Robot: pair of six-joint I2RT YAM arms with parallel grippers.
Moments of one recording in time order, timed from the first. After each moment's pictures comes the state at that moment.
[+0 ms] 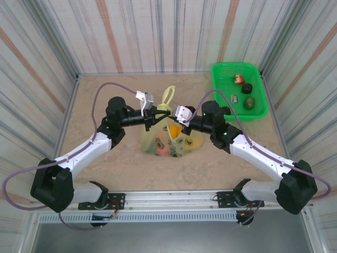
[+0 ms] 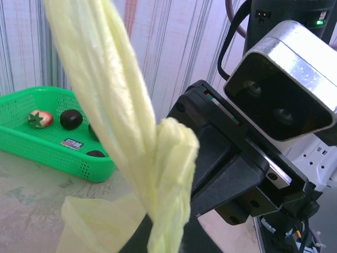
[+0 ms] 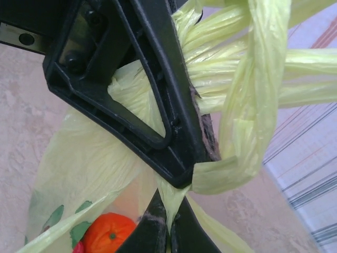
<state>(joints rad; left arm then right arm) -0.50 1.28 0.82 0.45 0.89 -0.18 0.69 1.21 0.88 0.08 -0.38 -0.53</state>
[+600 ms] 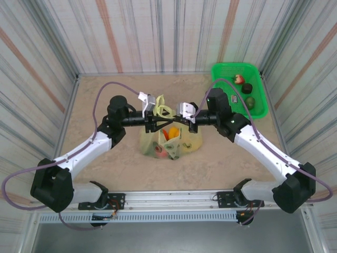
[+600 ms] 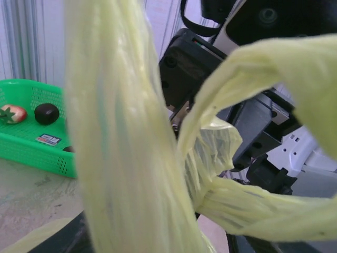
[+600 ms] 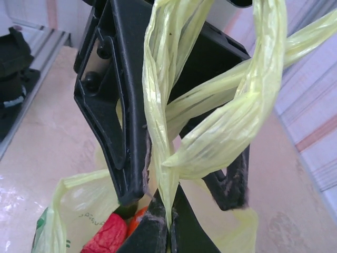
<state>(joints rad) -0.51 1.28 0.85 0.38 0.97 -0.15 0.59 1.25 1.10 -0.32 -0.72 -0.68</state>
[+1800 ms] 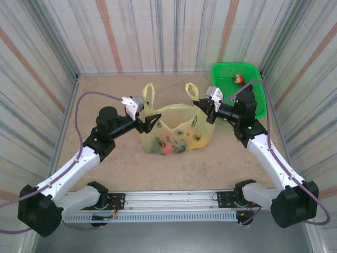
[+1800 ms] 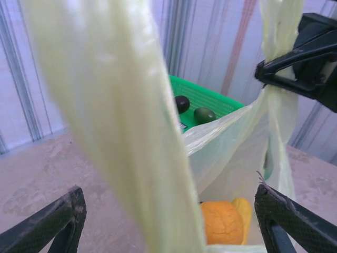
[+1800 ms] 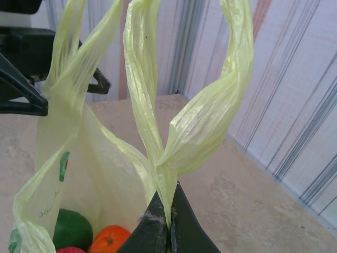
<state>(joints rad) -0.52 1.02 0.72 0.19 0.38 -0.06 0.28 1.09 0.88 0.07 -0.75 -0.27</state>
